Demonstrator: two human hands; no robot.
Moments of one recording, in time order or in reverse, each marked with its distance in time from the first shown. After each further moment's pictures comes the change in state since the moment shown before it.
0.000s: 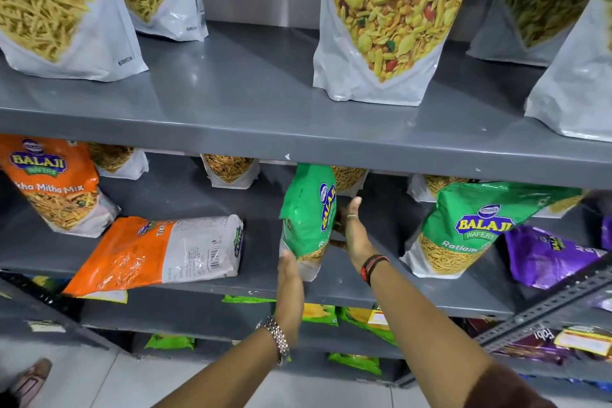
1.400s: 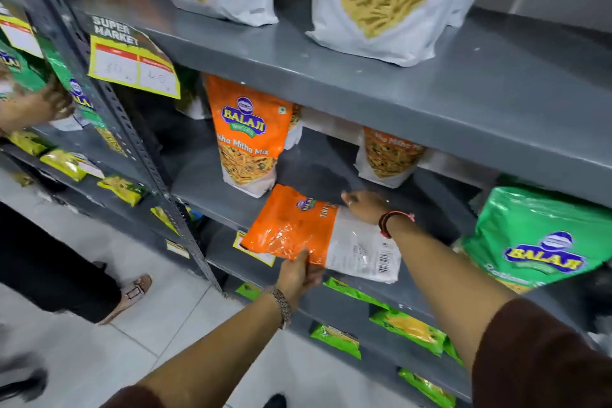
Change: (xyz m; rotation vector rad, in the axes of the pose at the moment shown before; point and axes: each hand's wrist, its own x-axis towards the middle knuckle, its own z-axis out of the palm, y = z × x) left_hand 0.062 0.022 -0.267 -0.247 0.207 -0.294; right_hand 0.072 -0.002 0.273 -1.191 -0.324 -0.229
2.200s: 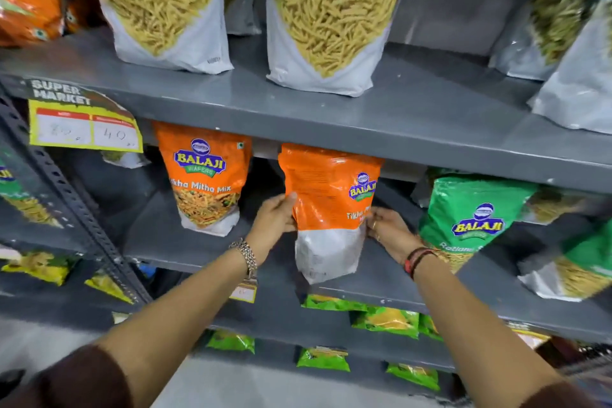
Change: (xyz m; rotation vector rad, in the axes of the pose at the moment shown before) left_hand -0.002 0.132 0.013 0.372 -0.463 0.539; right_hand -0.074 0.033 -0.011 0.912 0.403 0.174
